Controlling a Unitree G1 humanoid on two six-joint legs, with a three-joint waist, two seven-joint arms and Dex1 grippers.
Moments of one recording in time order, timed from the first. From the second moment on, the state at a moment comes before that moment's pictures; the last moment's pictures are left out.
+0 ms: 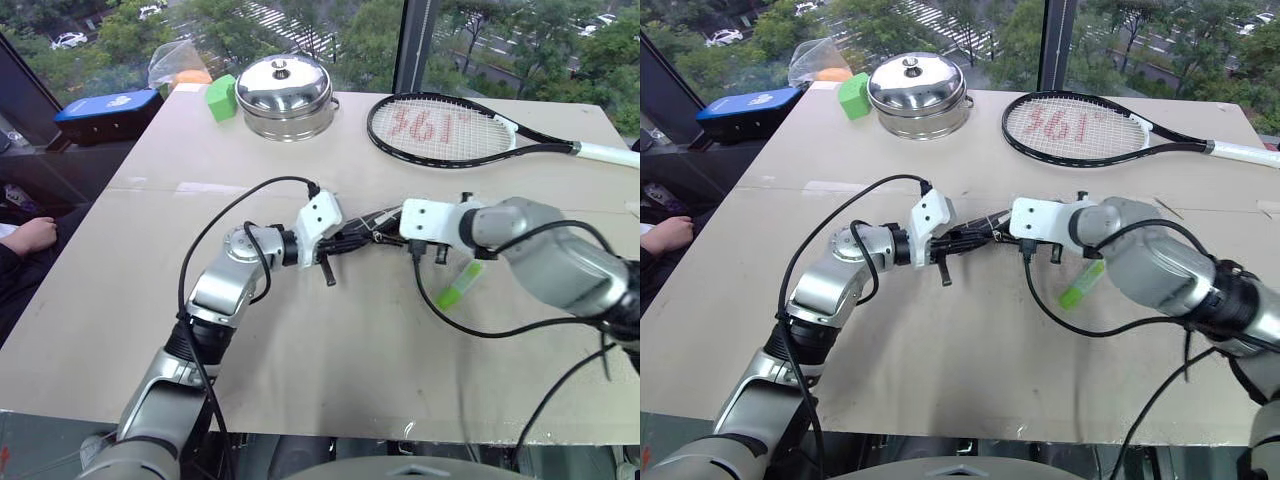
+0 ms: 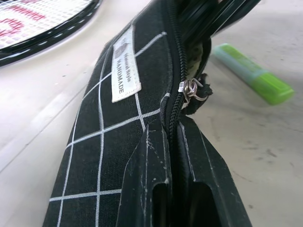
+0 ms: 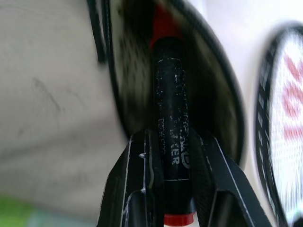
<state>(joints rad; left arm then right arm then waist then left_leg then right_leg) -0.53 0.47 -0.22 -0.03 -0.21 0.39 -0.95 -0.92 -0.85 0.78 -0.33 -0.05 0.87 0.74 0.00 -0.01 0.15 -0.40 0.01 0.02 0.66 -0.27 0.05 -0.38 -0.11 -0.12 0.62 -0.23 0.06</state>
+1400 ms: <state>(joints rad) -0.54 0.47 -0.21 0.10 -0.14 0.33 -0.89 -0.38 0.17 -0.16 -0.74 -0.37 1.61 0.07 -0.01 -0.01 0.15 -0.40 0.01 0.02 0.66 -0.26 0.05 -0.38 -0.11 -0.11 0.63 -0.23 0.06</state>
